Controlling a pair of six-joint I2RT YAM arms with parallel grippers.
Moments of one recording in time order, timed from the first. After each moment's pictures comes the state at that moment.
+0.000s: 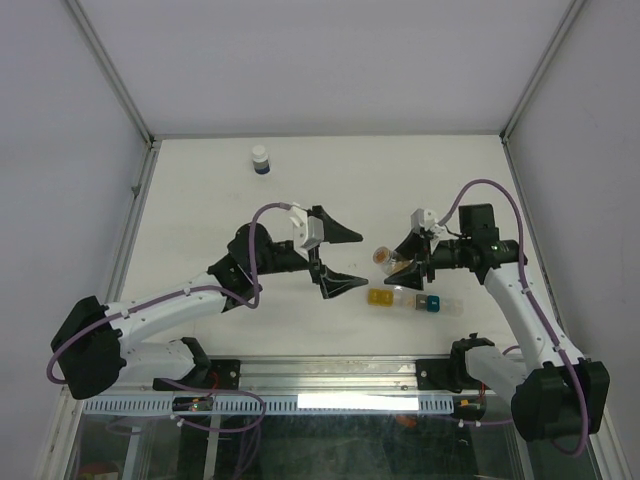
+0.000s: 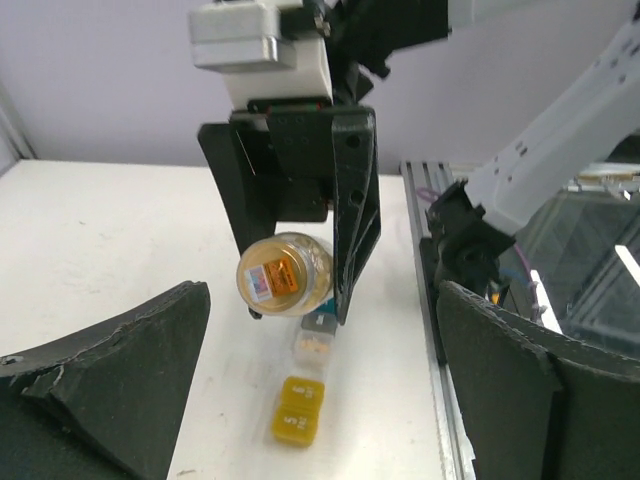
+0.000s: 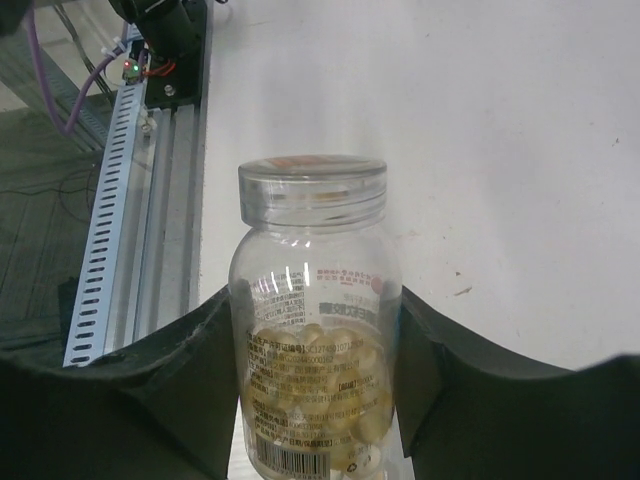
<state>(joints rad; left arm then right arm) -0.91 1.17 0.72 0.65 0.56 -0.12 0.13 1.00 0.78 -0.71 -1.29 -0.79</state>
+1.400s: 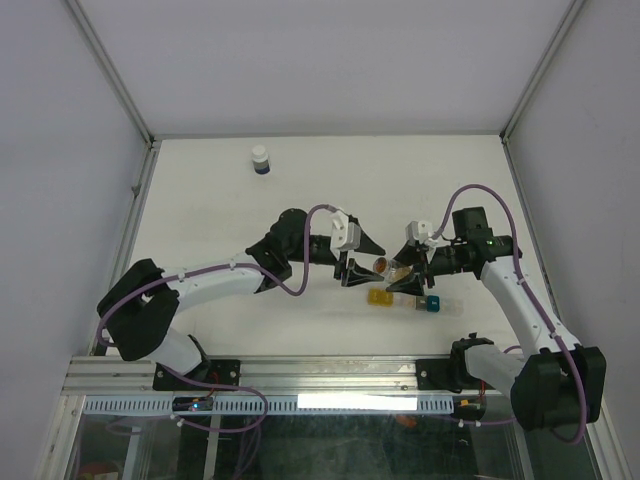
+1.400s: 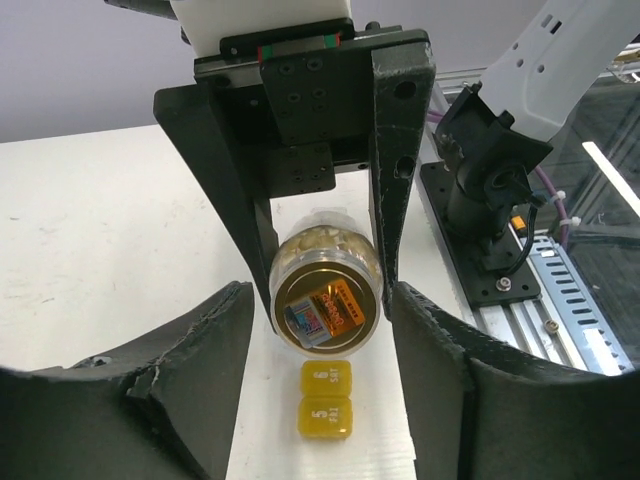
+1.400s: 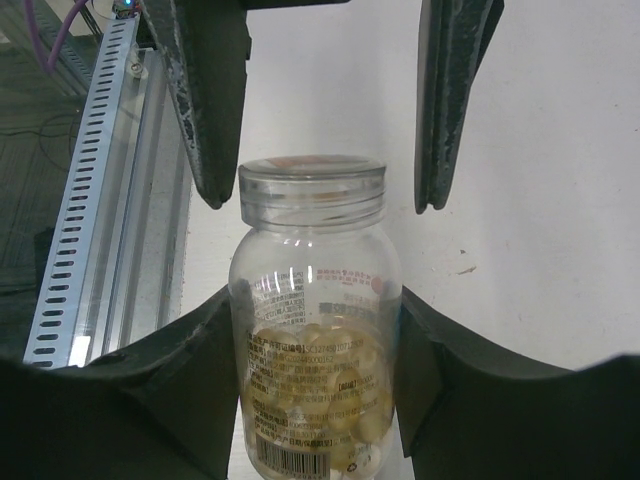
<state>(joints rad) -0.90 1.51 0.86 0.64 0.77 0.09 0.14 1.07 0.79 -0.90 -1.24 -1.11</state>
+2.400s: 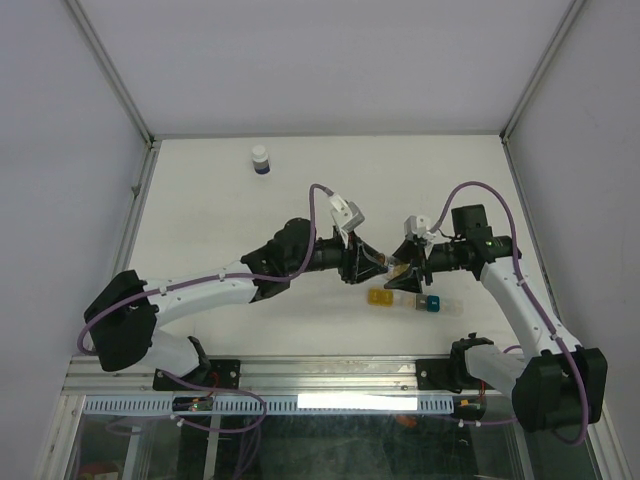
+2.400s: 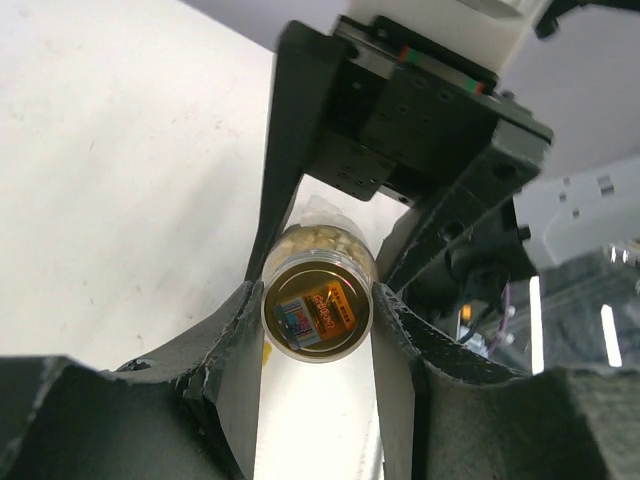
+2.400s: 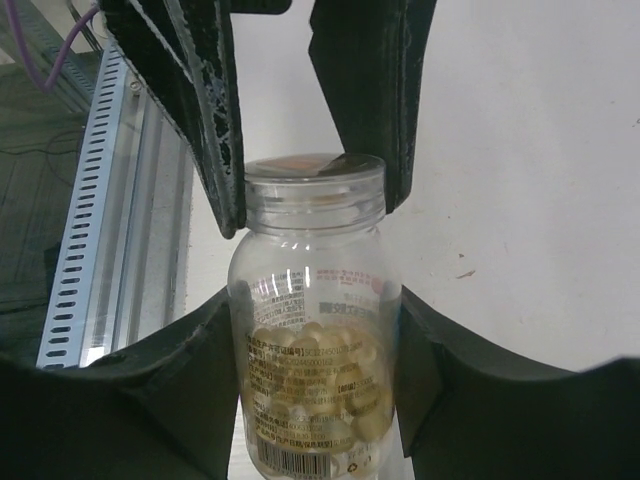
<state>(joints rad) -0.99 1.43 0.88 0.45 0.40 -0.30 0.15 1.06 0.79 -0.83 -1.23 -0.98</state>
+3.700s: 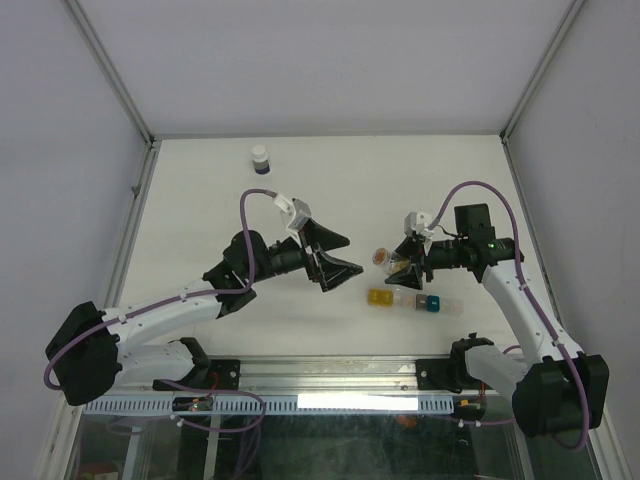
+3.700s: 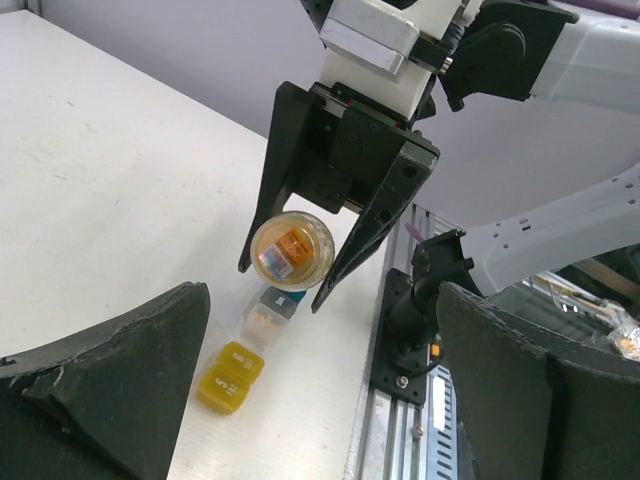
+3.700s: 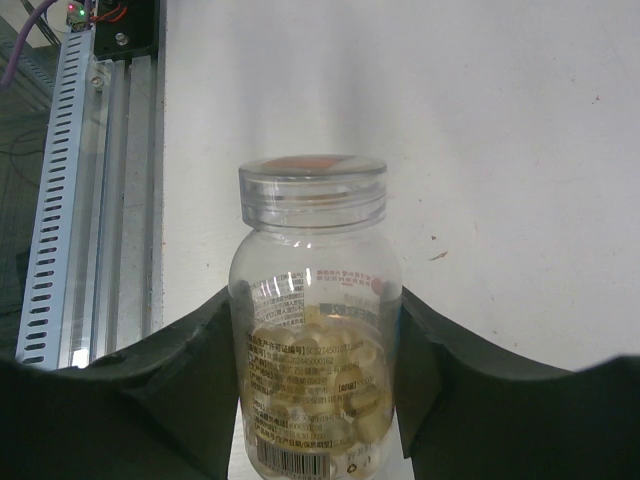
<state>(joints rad) -0.90 1.16 0.67 0.60 0.35 -0.45 0.15 1.03 0.79 -0.75 -1.16 -0.89</state>
